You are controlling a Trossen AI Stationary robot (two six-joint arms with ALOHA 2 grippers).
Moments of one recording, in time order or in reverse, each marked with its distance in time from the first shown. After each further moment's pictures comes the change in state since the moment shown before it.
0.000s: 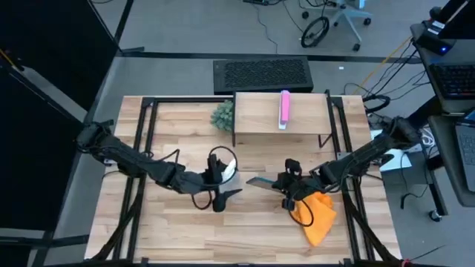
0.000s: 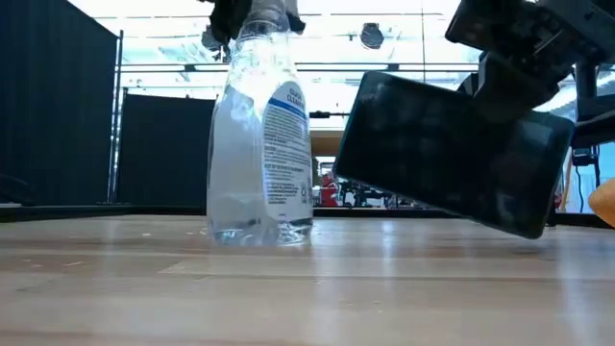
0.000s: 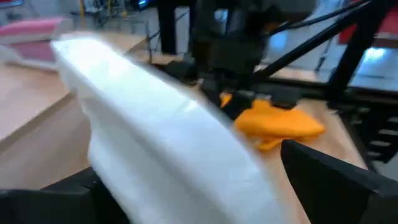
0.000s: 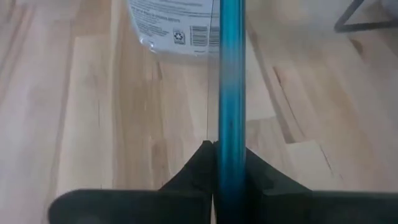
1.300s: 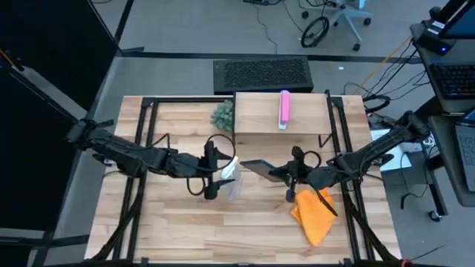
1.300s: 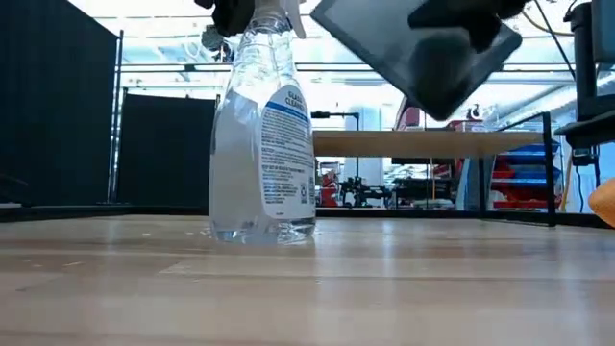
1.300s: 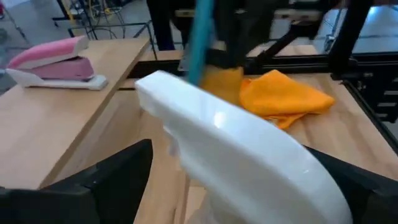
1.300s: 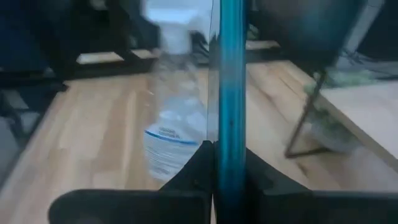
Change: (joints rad) left arm 0.135 -0.149 -0.001 -0.166 0.204 0.179; right arm 0.021 -0.211 0.000 0.268 0.202 -0.194
